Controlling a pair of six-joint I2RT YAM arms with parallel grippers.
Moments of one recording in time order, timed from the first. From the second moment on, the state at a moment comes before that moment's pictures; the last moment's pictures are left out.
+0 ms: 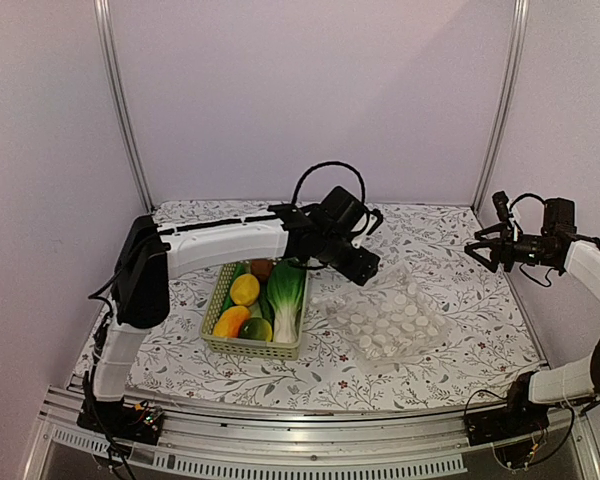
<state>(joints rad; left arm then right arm) -0.99 2.25 2.00 -0.53 -0.10 -0.13 -0.26 1.21 0.84 -0.40 -1.02 -0.55</state>
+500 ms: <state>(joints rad) -0.92 2.41 2.05 -0.58 0.04 -0.16 -0.26 1.23 0.85 -0.41 -1.02 -0.57</state>
